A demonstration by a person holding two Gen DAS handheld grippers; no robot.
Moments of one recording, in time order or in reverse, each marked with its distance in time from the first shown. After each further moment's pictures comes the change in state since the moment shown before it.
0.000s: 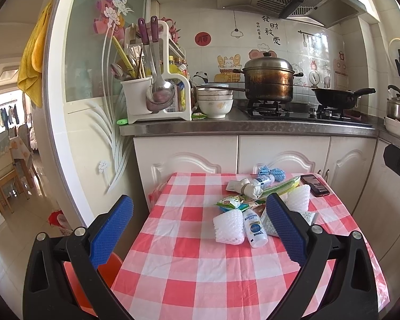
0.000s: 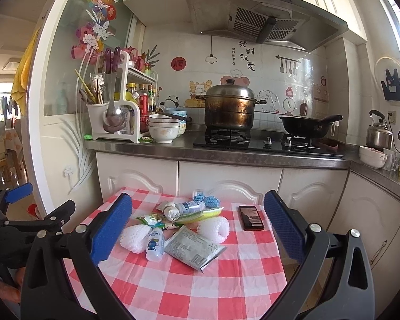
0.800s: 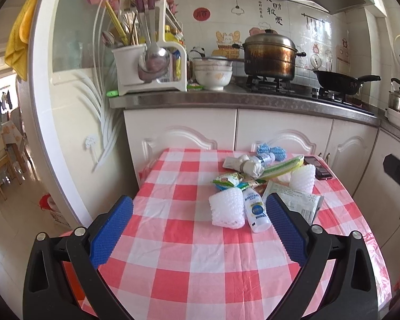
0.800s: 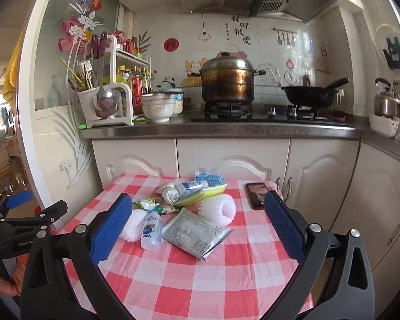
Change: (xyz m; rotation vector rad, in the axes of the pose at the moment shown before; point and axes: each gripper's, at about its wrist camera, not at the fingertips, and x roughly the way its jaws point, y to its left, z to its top) left arm 0.050 0.000 -0.029 -0.027 0.123 -0.044; right arm 0.051 -0.030 -0.047 0.109 0.105 0.045
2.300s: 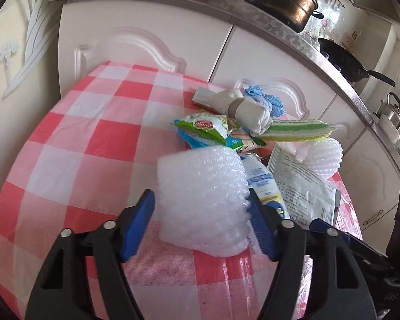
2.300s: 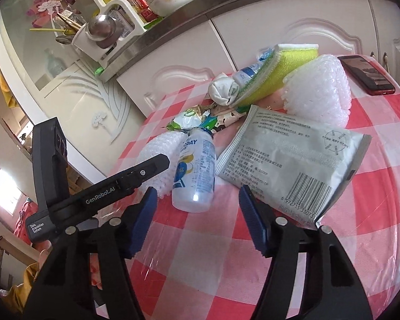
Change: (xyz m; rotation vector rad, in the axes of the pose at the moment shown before) left arm 0.213 0.001 -0.036 -0.192 0.354 -0.326; right arm 0.181 0.018 -0.081 0.261 0.477 0.426
